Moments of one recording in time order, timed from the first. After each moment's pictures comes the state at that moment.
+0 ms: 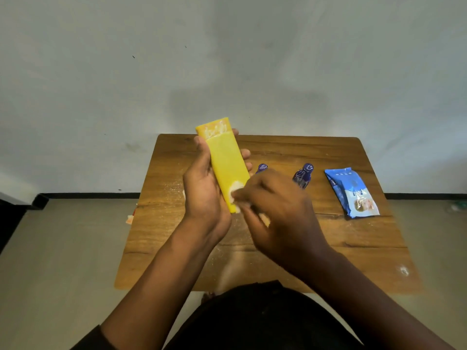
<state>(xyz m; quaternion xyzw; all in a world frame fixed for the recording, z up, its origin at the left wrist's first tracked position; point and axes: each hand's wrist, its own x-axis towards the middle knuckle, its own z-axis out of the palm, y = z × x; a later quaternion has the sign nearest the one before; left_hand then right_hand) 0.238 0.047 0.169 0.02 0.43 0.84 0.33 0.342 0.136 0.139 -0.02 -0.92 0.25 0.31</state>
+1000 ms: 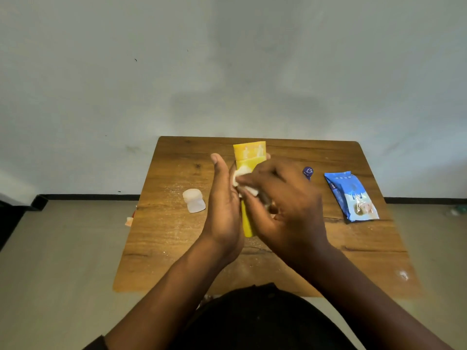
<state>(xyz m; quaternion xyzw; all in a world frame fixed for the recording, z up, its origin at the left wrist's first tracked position) 0.267 0.048 0.158 0.06 0.45 0.80 0.38 0.335 0.140 0.149 -0.05 -0.88 0.26 0.40</state>
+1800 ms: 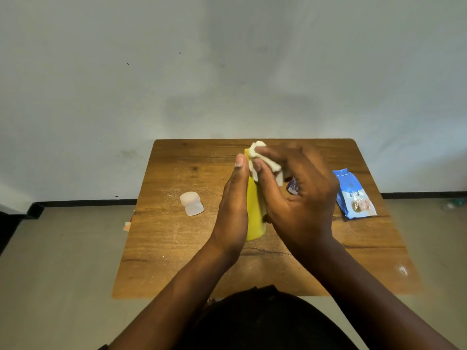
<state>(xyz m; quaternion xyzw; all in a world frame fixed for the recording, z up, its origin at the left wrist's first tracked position) 0.272 0.054 0.154 0.13 0.58 0.73 0.34 0.329 0.149 0.155 -0.13 -0.81 0.30 0.48</state>
